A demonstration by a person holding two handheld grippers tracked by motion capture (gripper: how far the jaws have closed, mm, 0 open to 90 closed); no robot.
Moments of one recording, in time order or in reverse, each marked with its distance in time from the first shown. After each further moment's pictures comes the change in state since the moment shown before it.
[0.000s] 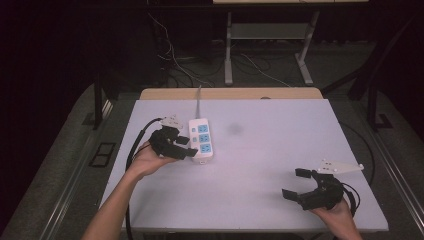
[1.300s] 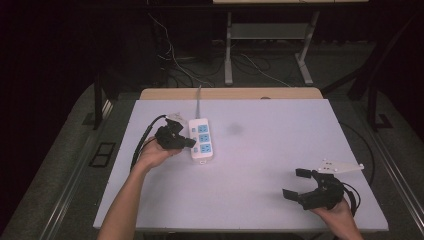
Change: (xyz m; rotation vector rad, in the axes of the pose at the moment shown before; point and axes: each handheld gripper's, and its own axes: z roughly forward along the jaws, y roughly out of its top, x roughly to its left) left arm 0.034 -0.003 0.035 0.047 -0.013 -0.052; right arm -0.002 -0.001 0.000 0.001 0.006 0.005
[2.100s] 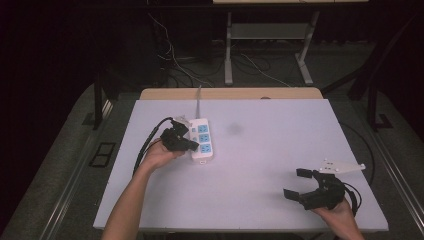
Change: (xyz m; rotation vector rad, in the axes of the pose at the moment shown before) left arm 0.000 -0.001 0.019 0.052 0.008 0.001; right arm -0.001 0.000 -0.002 -0.002 0.004 0.003
